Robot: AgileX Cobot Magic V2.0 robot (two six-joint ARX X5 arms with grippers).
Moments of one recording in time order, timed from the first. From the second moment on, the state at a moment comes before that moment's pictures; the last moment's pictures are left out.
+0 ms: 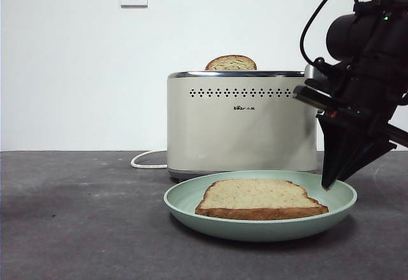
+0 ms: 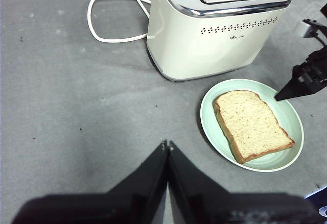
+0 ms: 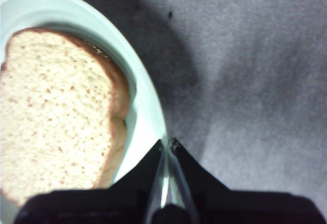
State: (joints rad) left arm -0.48 0.61 0.97 -0.91 -0.02 -0.20; right arm 0.28 1.68 1.04 -0.65 -0.33 0.08
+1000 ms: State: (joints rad) left arm -0.48 0.61 0.97 -0.91 -0.02 -0.20; right arm 0.38 1.17 1.05 -0.89 -0.34 0.01
